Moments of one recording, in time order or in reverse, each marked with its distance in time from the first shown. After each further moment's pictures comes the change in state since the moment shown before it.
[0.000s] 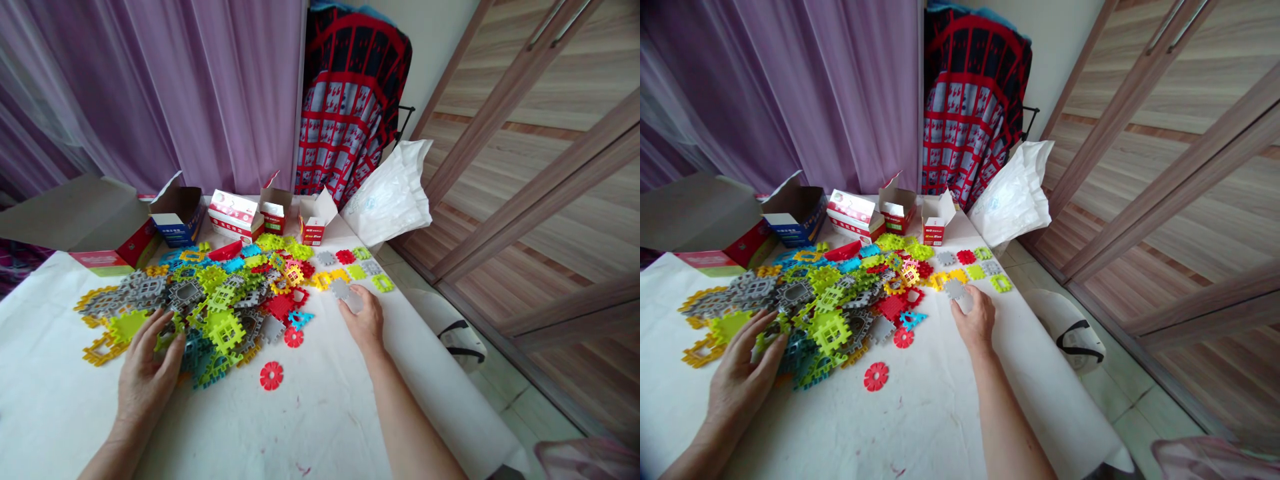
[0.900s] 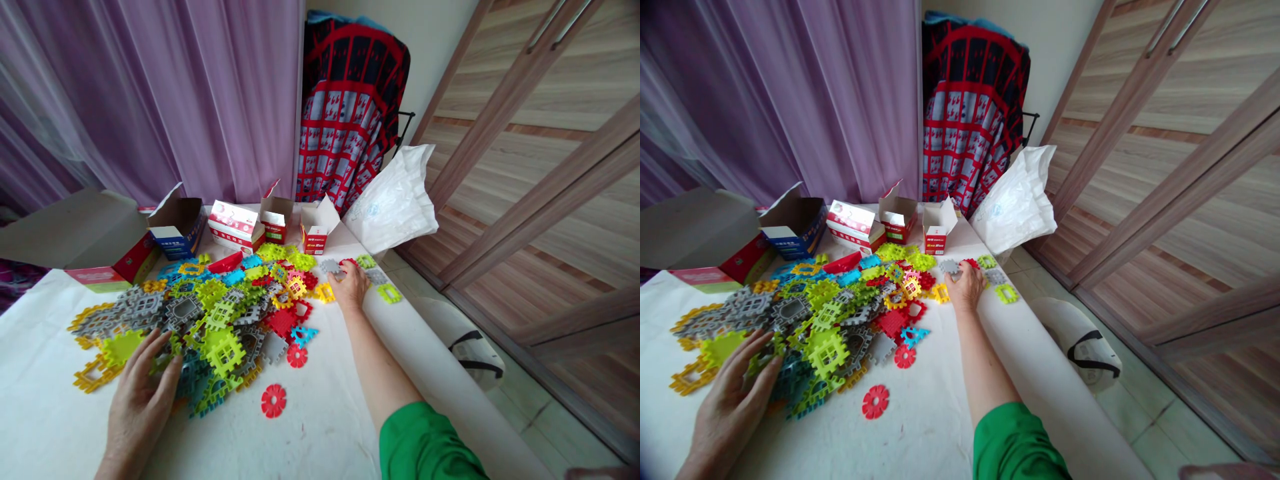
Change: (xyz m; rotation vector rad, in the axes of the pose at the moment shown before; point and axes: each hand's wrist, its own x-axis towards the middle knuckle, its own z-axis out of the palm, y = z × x) left_hand 0.000 -0.001 -0.002 -0.030 -0.032 -0.080; right_hand 0.085 -0.011 0.082 -0.110 0.061 0.111
